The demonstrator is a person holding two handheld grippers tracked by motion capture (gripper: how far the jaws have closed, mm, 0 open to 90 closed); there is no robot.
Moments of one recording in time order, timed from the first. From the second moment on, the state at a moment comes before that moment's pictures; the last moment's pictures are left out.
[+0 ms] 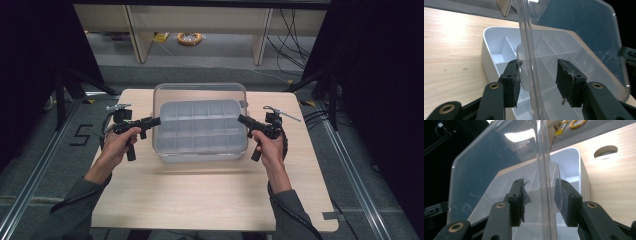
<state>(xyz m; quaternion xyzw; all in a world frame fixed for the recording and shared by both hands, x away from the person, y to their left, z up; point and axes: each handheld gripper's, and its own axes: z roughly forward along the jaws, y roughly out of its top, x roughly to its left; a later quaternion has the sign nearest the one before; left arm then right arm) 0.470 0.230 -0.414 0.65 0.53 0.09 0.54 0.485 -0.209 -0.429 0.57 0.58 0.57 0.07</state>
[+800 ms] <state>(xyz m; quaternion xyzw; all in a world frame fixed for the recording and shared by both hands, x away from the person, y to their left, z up) 0.361 0.210 -0.457 0.70 0.48 0.05 0.52 0.371 -0.236 -0.455 0.59 0.60 0.54 0.06</state>
